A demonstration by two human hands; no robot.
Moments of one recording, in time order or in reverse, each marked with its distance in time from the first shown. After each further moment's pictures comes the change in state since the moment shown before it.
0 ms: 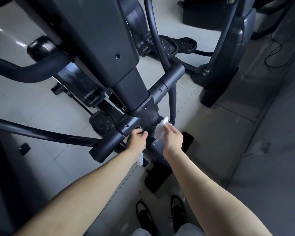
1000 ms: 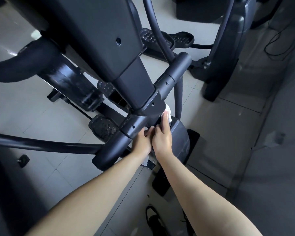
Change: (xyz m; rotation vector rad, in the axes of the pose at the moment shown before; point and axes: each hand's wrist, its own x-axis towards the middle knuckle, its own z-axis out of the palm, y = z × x) left_hand 0.035 -0.021 -0.006 0.143 -0.044 0.259; right_hand 0.006 0.057 0.058 -0.363 -0.130 -0.243
